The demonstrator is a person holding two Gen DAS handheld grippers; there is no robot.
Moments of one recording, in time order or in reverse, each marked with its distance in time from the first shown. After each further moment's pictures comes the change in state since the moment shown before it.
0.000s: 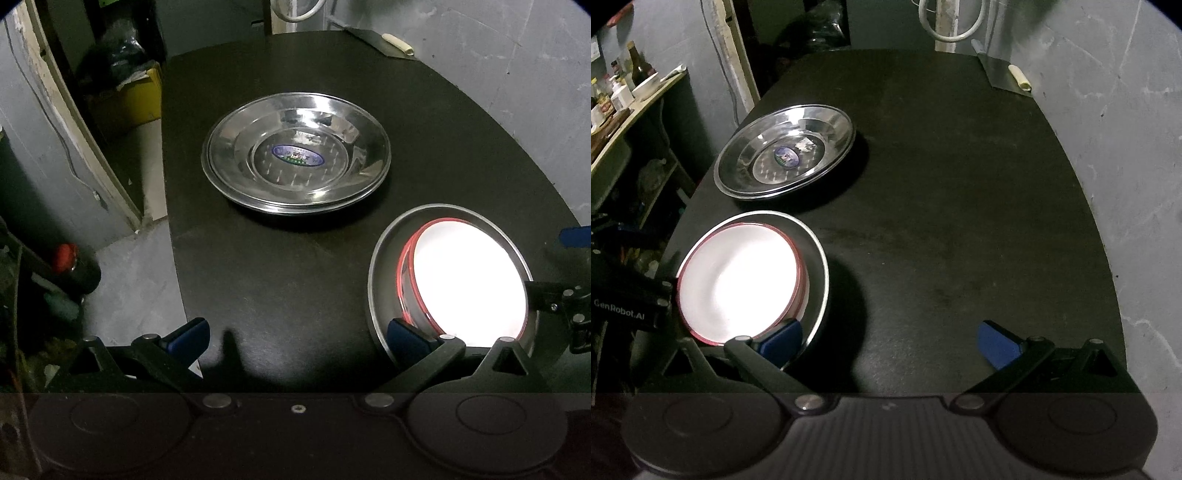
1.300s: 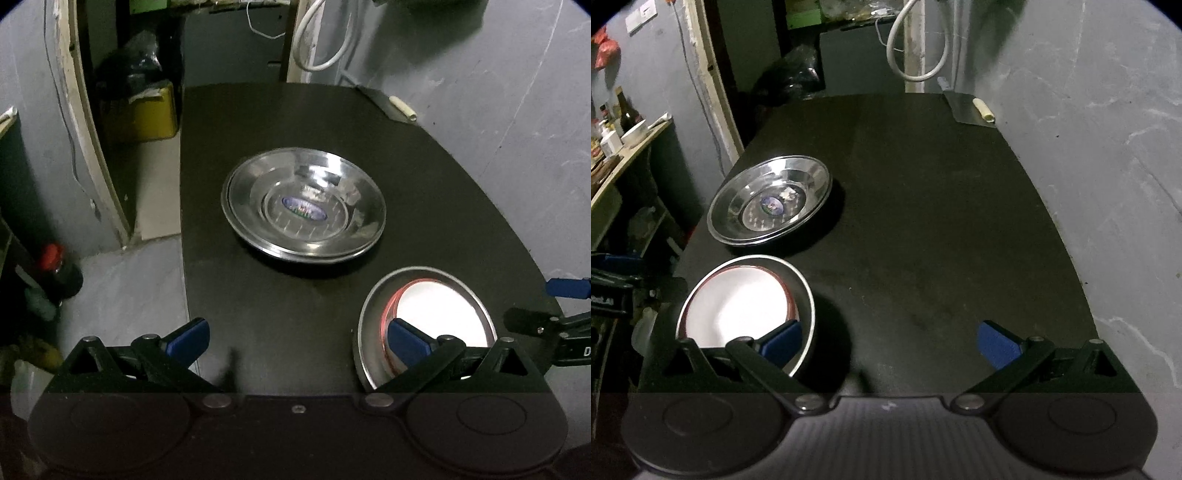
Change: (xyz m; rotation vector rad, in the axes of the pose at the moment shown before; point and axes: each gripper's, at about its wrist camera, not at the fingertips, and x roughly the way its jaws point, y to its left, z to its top) left arm -0.032 0.023 -0.006 -0.122 -0.152 -0.079; right arm -0.030 -0.010 -0.009 0.078 -0.145 -0.032
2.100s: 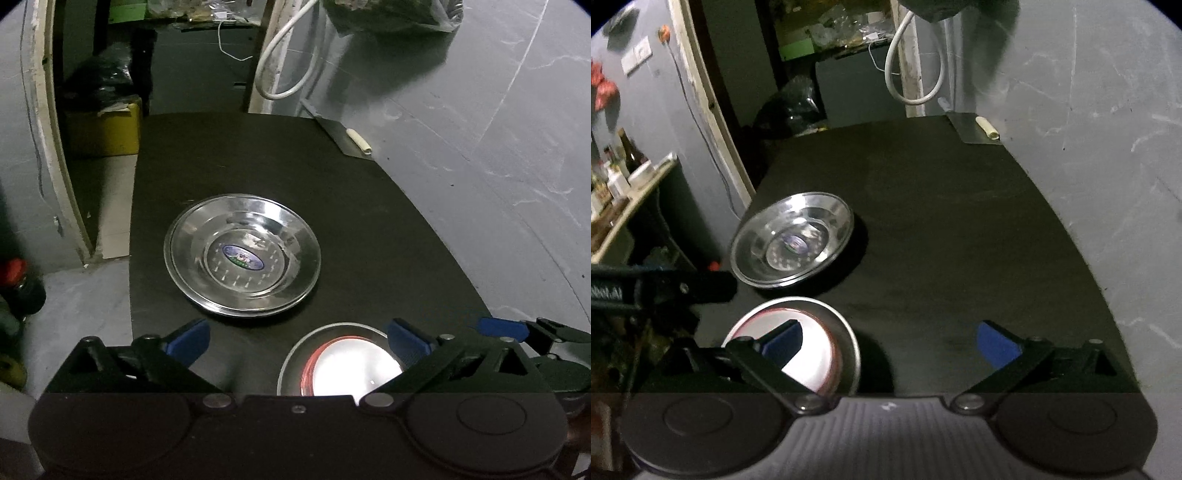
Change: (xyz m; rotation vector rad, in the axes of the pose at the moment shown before) left arm -0.016 -0.029 0.033 -0.017 -0.074 -0.129; right arm -0.009 0.017 0.008 0.086 -0.082 0.028
